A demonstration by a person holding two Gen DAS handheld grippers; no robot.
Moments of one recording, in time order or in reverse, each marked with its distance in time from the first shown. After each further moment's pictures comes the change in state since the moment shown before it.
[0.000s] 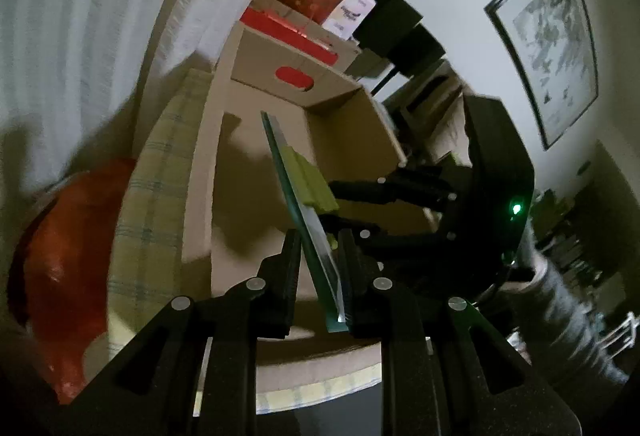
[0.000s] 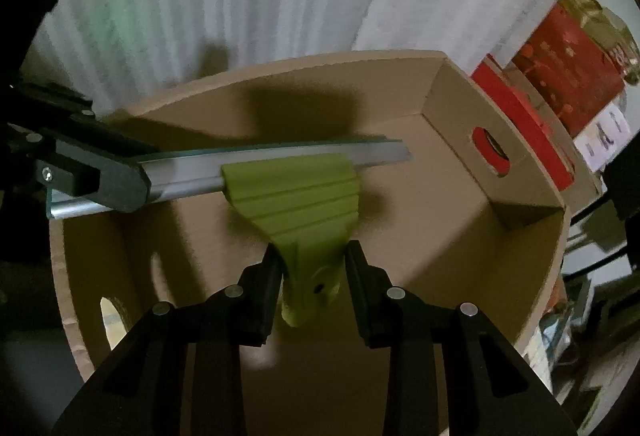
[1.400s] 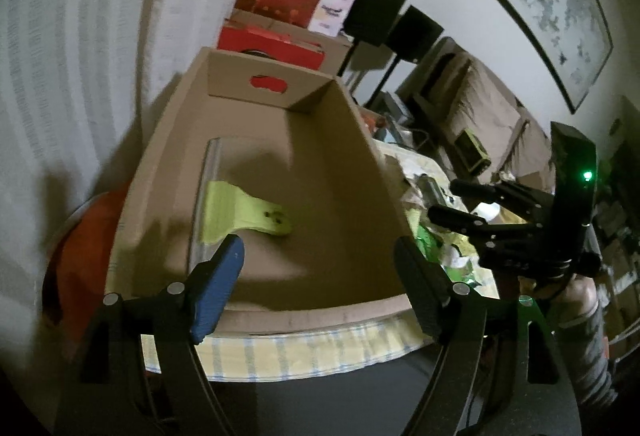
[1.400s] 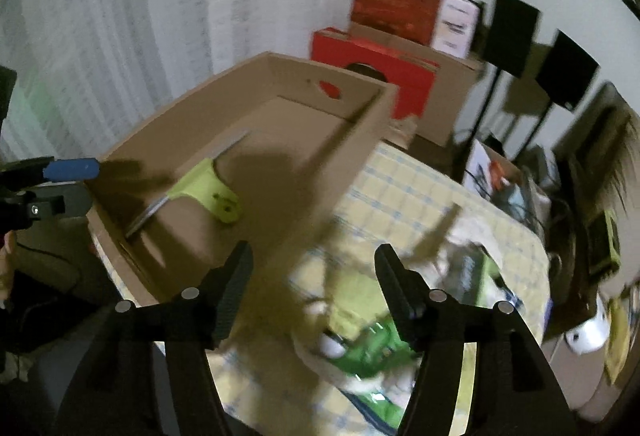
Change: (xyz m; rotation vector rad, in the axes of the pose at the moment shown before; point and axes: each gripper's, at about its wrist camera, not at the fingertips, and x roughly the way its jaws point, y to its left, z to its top) left arm -0.008 -0.093 -0.019 0.131 -0.014 0.152; right arm -0.132 -0.050 -0.121 0.516 -0.118 -0.169
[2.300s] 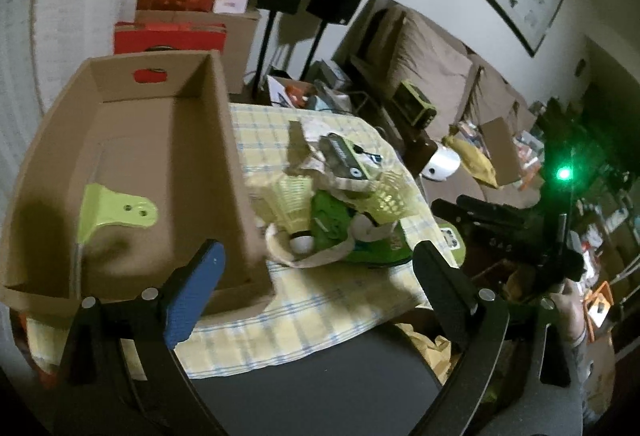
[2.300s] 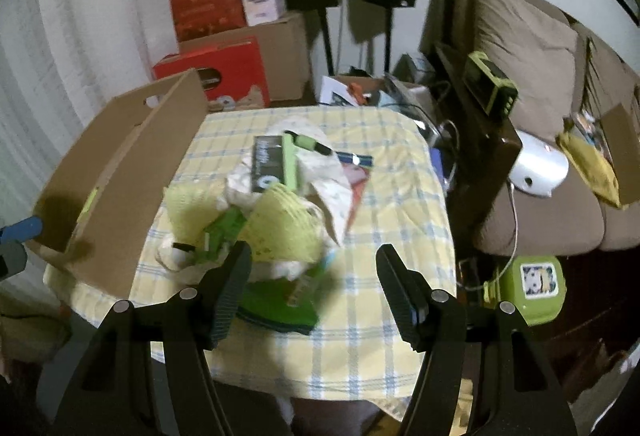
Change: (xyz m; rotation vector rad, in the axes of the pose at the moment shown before) left arm 0.040 -0.128 -0.028 0.179 0.078 -0.099; right arm -0.070 -0.115 -0.129 0.487 -0.024 -0.228
